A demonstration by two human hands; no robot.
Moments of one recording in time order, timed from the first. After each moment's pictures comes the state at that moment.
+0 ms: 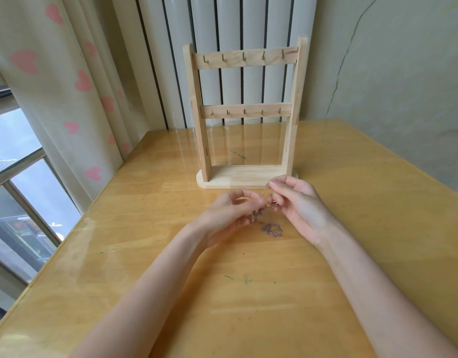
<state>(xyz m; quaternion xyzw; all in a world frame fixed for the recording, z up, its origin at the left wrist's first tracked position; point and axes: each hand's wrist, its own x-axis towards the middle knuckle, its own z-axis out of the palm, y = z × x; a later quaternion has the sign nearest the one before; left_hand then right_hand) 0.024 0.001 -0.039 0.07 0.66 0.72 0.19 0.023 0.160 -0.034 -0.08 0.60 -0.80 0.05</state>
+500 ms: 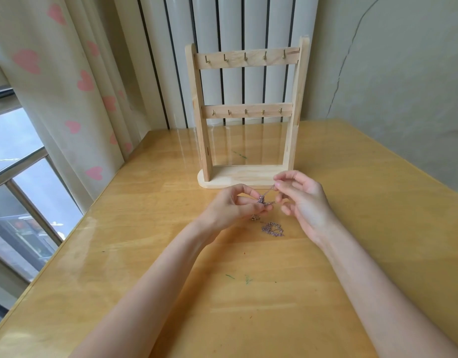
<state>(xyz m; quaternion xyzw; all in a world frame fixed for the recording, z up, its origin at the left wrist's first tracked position) 0.025 -0.002 -0.037 0.13 0.71 0.68 0.14 0.023 0.164 -0.036 -0.05 0.64 -0.77 -0.03</state>
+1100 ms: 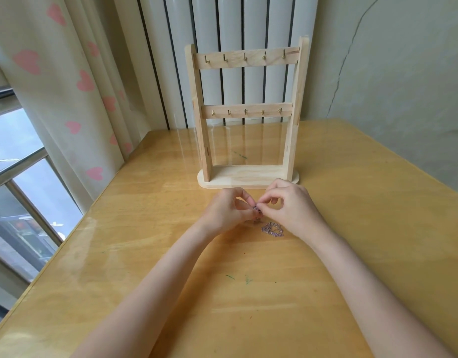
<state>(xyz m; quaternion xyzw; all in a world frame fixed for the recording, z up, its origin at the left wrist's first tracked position) 0.020 -0.002 -0.040 0.11 0.84 0.53 0.05 0.019 0.156 -0.045 -0.20 0.89 -0.39 -0.15</state>
